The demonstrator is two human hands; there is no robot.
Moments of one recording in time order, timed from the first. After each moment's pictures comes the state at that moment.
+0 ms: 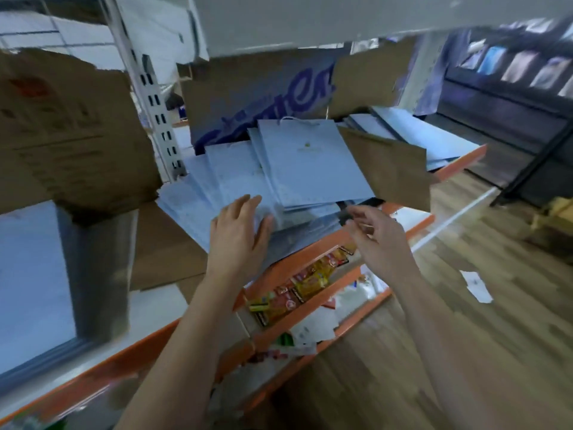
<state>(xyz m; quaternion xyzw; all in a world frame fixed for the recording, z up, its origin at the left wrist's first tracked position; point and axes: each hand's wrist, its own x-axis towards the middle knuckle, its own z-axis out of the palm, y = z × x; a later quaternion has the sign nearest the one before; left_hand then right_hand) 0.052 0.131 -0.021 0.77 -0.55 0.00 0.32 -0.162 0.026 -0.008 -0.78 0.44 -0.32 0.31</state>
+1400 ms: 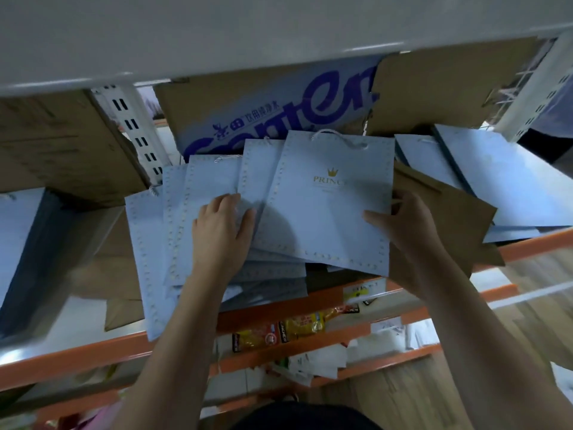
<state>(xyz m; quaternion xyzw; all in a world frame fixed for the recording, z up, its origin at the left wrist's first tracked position) 0.031 -0.010 -0.023 0.90 -0.34 0.07 0.28 -0.149 -0.230 -0.011 -0.78 0.42 -0.22 0.41</state>
